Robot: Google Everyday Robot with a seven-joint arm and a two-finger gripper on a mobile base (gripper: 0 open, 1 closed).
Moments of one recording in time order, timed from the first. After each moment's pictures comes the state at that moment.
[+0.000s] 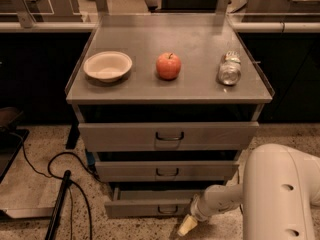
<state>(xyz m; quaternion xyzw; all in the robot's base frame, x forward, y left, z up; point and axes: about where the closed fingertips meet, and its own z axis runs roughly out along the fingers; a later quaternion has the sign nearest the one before) 0.491 -0.125 0.222 -0.49 0.85 0.14 0.15</state>
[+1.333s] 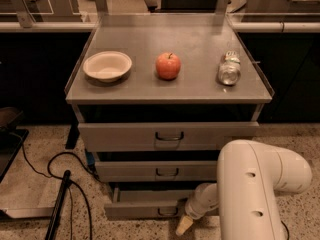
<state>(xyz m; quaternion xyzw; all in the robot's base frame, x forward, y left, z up) 0.502 -0.119 0.184 -0.52 0.83 0.12 0.12</state>
